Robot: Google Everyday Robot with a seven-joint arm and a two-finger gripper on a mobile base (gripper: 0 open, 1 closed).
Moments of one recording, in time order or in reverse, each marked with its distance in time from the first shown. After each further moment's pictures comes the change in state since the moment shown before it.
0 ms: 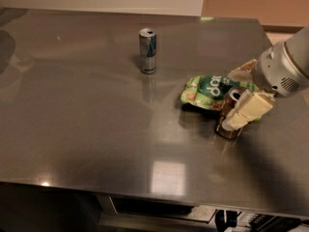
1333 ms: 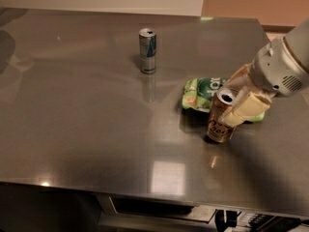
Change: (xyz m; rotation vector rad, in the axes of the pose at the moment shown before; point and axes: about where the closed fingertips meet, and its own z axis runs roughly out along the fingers) arm -0.020 0.024 -0.010 -0.035 0.012 -0.057
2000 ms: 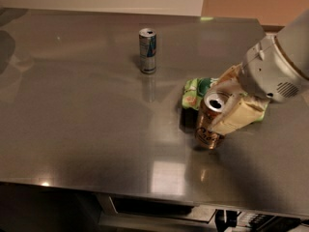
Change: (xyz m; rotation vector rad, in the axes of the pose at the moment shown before) arm -0.032 0.038 -0.004 -0.012 0.000 -0.112
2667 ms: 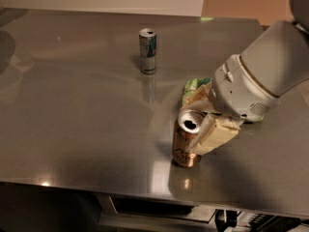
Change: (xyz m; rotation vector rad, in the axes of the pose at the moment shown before) arm -0.035 0.041 0.035 -0.128 -0.033 -0.154
